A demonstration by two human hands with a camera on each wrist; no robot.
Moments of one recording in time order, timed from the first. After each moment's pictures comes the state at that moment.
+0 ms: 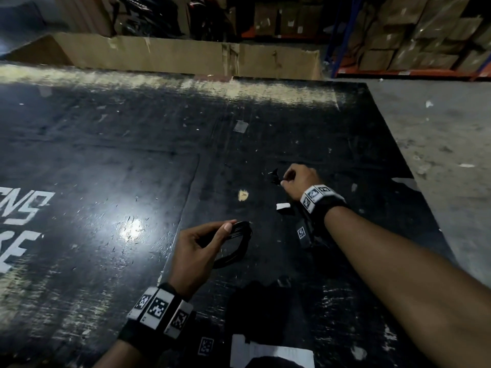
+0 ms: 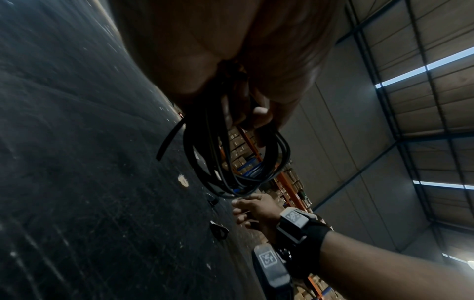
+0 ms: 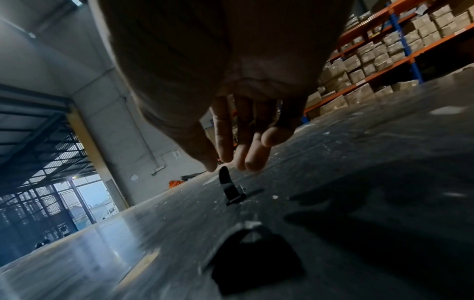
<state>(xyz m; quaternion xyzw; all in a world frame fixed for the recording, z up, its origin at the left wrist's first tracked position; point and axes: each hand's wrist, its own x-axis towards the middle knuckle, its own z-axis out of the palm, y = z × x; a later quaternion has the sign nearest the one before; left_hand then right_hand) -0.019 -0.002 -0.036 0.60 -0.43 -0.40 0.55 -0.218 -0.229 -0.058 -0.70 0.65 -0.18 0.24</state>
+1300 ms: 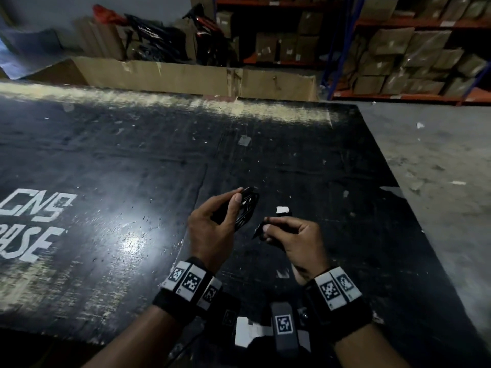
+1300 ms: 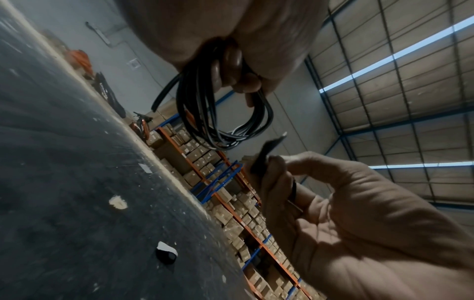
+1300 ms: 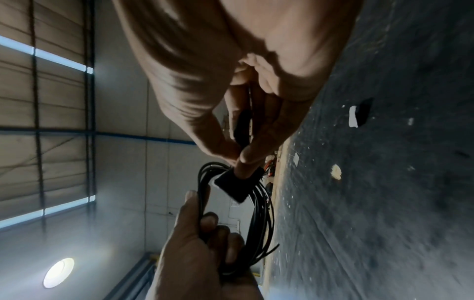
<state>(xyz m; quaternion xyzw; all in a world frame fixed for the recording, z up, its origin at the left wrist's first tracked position) -0.037 0.001 0.000 0.55 -0.45 -0.26 0.66 -0.198 -0.013 0.013 -0.43 0.50 -0.47 0.59</state>
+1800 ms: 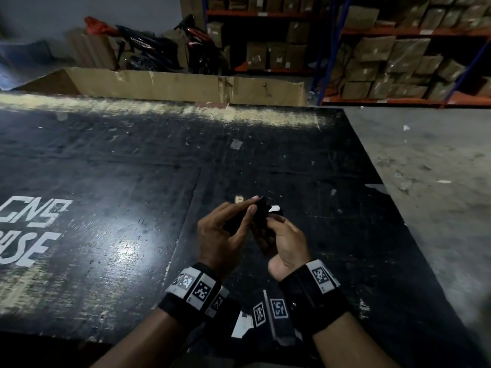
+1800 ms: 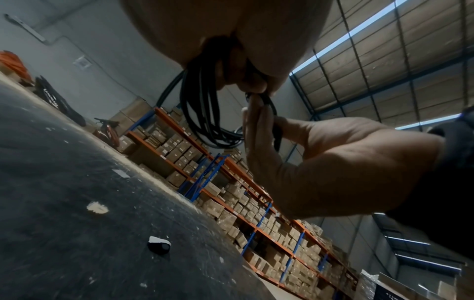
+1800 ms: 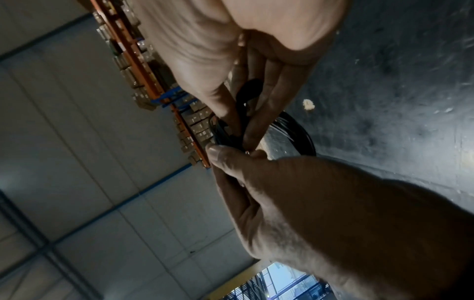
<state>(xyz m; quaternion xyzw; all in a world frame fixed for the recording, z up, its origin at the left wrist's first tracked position) -0.065 0.021 0.001 0.50 -0.58 -0.15 0.62 -0.184 0.010 0.027 -0.15 0.46 -0.53 0.70</state>
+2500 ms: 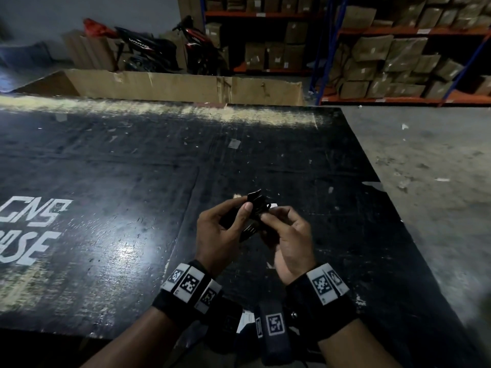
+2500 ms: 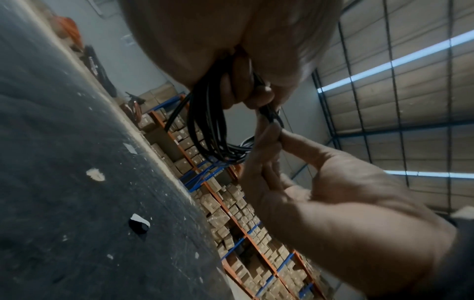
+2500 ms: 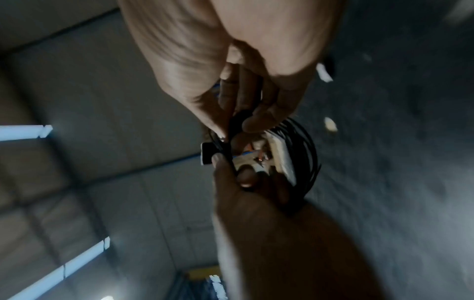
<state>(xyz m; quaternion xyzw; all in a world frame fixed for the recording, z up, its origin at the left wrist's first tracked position) -0.064 0.026 0.000 0.48 -0.48 -0.37 0.63 -0.202 0.022 0.032 -0.29 0.42 -0.56 0.65</state>
